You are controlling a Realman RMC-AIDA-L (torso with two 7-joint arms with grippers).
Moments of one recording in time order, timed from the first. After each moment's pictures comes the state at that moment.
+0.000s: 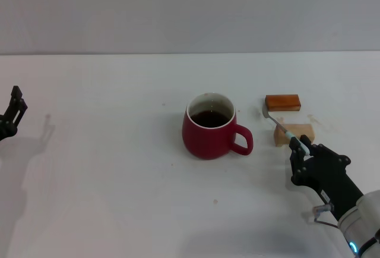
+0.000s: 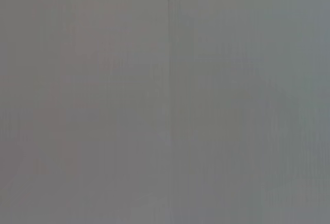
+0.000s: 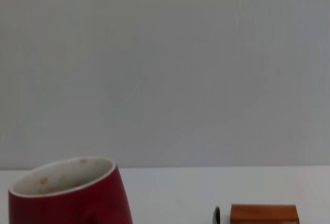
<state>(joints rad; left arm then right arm) -0.26 -2.07 -1.03 -0.25 2.39 1.21 -0.05 0.25 2.08 0.47 0.53 -2.09 -0.98 -0.05</state>
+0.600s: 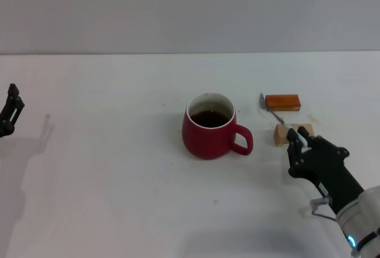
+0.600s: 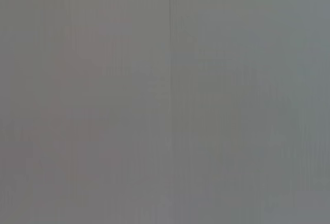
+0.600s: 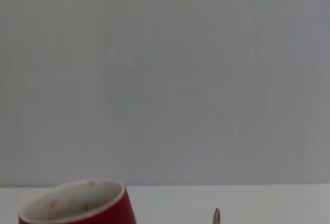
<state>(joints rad) -0.25 -2.07 -1.03 -0.25 2.39 1.23 -0.05 0.24 2.06 0.48 0.60 -2.09 -0.98 -0.08</state>
